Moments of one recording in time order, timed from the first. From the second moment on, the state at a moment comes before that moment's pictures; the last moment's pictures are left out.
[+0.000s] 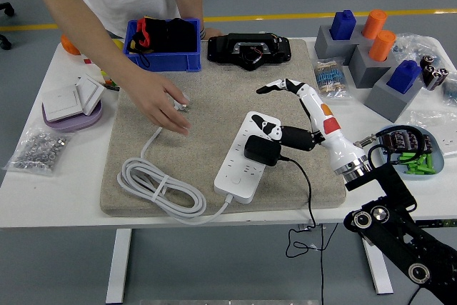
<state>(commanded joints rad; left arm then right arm) -0.13 0.06 -1.42 -0.18 1.44 -0.07 0.34 0.27 -0.15 0.95 1.40 -1.59 -0.39 0.34</state>
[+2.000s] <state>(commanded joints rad) -0.15 0.06 -1.39 -0.18 1.42 -0.06 0.33 -0.04 -0.10 1.77 1.38 -1.67 -0.35 0.24</state>
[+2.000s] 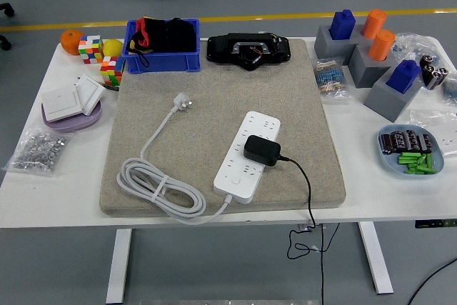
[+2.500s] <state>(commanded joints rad) -0.15 0.05 -1.39 -0.18 1.41 -0.06 0.33 -0.03 -0.08 1.79 1.39 -1.66 -0.36 0.27</state>
